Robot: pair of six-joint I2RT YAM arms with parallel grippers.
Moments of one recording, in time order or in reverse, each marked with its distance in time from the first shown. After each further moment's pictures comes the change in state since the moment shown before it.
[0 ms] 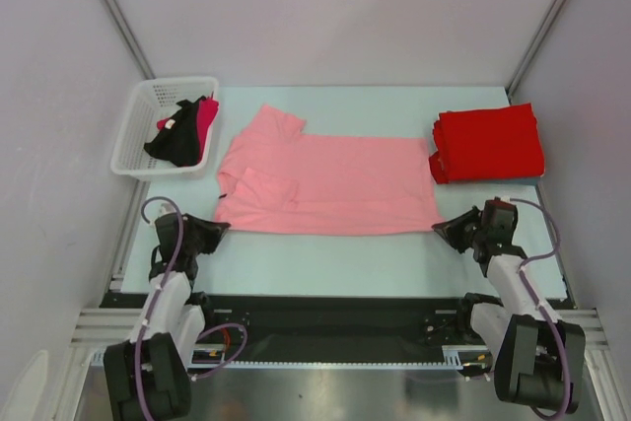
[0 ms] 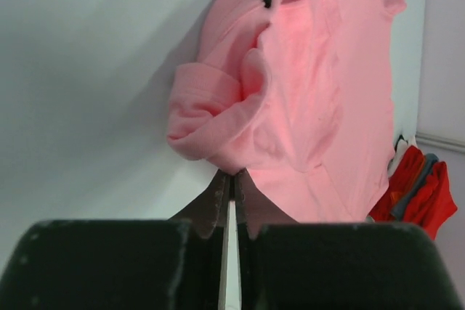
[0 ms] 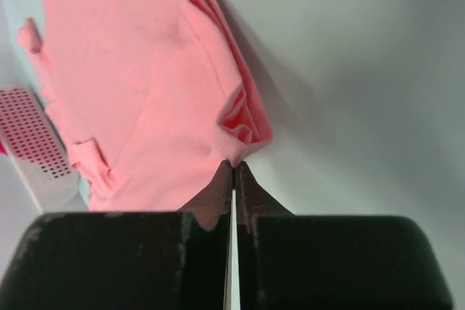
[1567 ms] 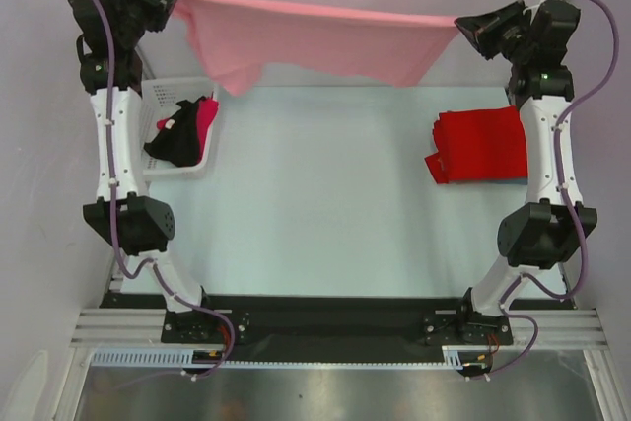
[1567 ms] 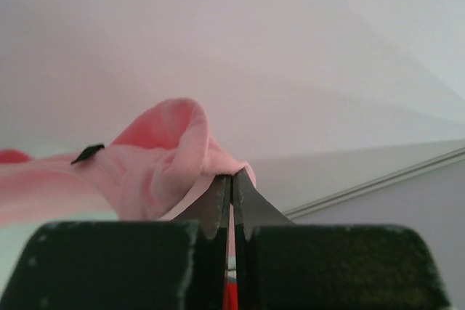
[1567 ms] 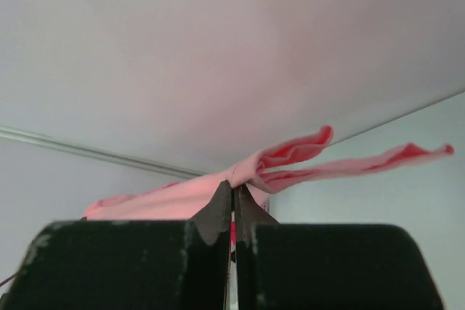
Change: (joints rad) left arm -0.055 1.029 2.100 -0.327 0.072 -0.059; right arm 0.055 0.795 1.670 -0.163 -0.101 0.136
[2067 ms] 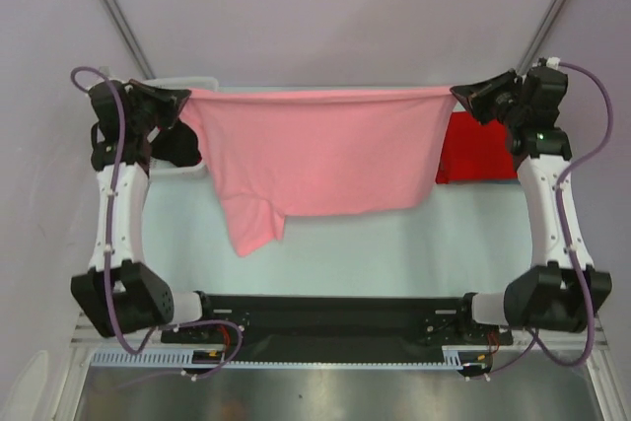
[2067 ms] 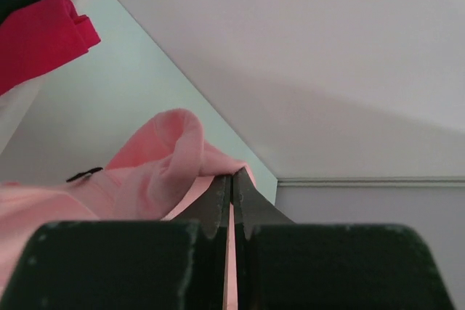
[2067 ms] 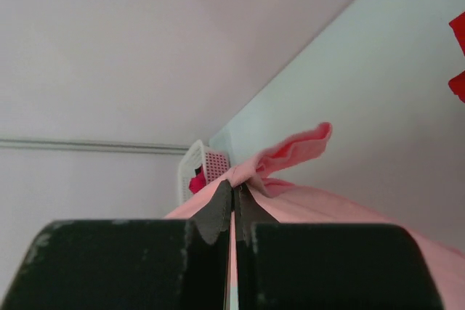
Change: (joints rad) left arm 0.082 -0.612 -0.989 0.058 -0.029 0.007; right arm 0.000 -0.465 -0.628 -0.027 0.072 -0.006
